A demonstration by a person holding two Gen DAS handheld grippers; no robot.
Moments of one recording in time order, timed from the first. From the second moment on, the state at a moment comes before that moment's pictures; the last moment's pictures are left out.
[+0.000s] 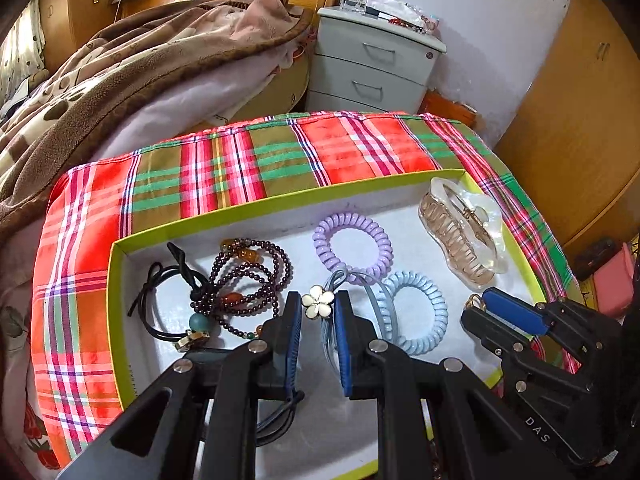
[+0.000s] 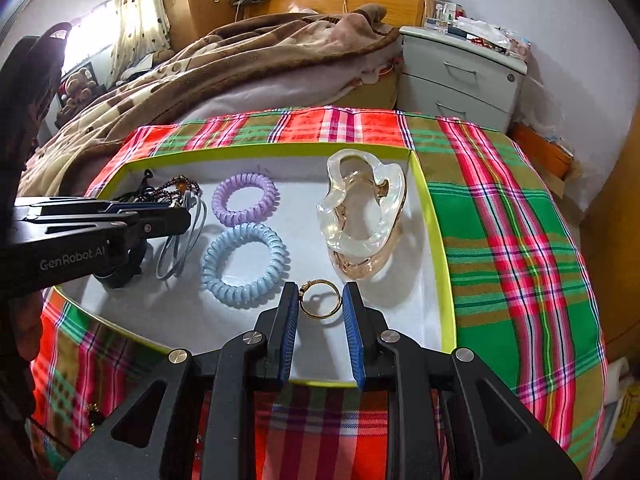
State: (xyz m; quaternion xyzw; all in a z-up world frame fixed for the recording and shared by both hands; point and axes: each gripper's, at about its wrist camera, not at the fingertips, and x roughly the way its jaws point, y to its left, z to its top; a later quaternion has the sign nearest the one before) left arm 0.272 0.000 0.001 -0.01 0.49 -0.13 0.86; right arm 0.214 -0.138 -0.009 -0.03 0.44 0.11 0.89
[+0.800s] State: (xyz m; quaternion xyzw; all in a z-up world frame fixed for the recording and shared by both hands) left arm 0.278 -0.004 -0.007 -0.01 0.51 -0.13 0.85; right arm 0.217 -0.138 -0.009 -0.02 0.45 0.11 0.89
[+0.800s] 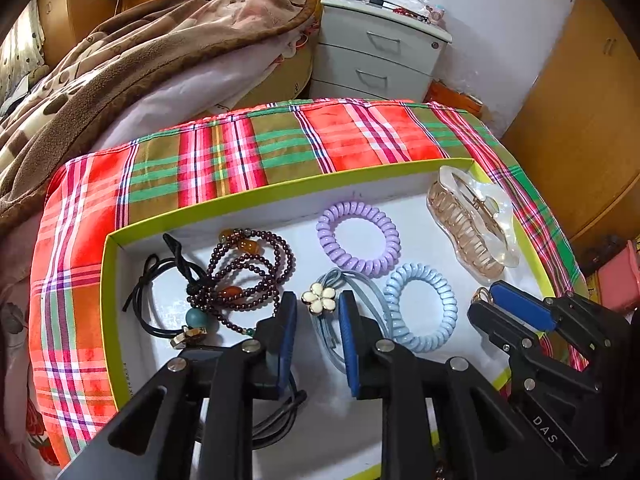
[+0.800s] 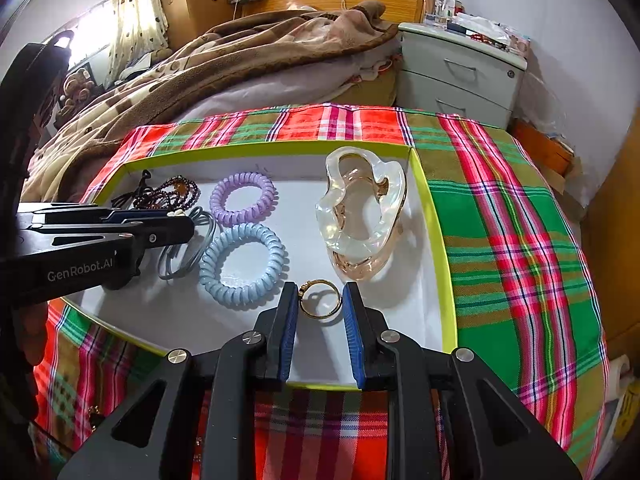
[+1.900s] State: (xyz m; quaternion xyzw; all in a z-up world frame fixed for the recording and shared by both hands) left arm 0.186 0.022 0.036 -0.03 0.46 -0.14 0.88; right arm 0.168 -0.162 0.019 0.04 0.40 0.11 0.91
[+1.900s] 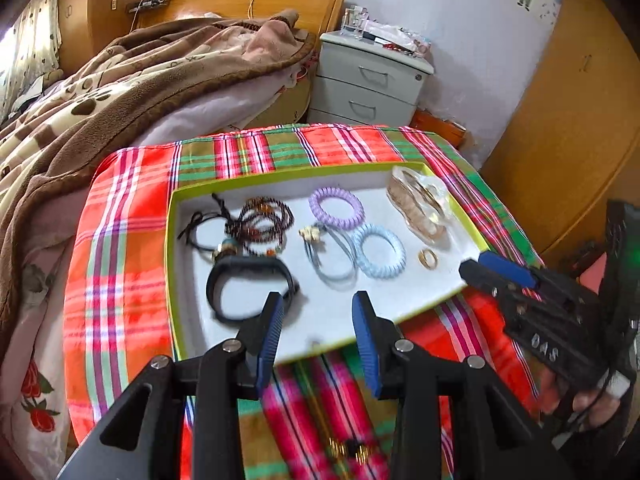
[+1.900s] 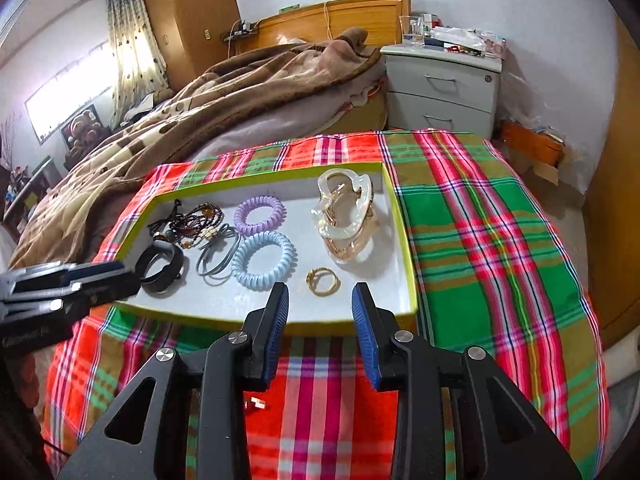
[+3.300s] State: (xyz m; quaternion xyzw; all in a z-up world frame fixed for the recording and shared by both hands) left arm 0.101 -0.003 -0.013 0.02 0.46 -0.10 0.88; right arm 0.105 -0.169 0.015 0.05 0.39 0.12 0.91
